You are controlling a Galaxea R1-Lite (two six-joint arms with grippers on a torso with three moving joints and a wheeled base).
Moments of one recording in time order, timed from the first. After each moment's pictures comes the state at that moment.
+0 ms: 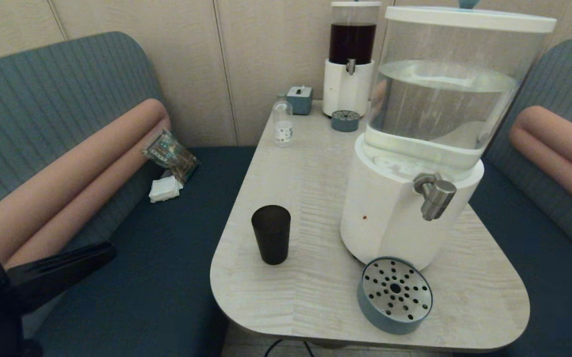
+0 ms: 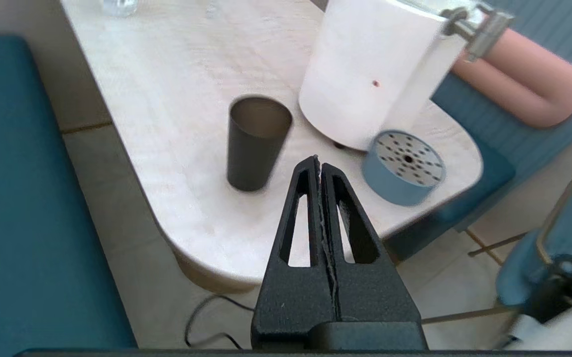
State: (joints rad) left arm -0.02 0.93 -0.37 -0.56 -0.68 -0.15; right arm 0.00 0.00 0.00 -0.01 -0.01 0.02
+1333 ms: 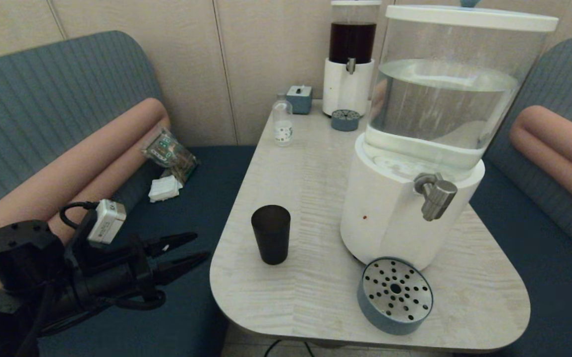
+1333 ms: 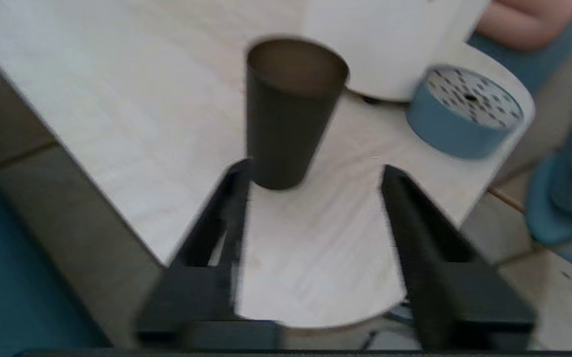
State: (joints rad) left arm -0.01 1.82 -0.24 -1.52 -0.90 -0.01; right arm 0.00 0.00 0.00 -0.01 -0.01 0.02
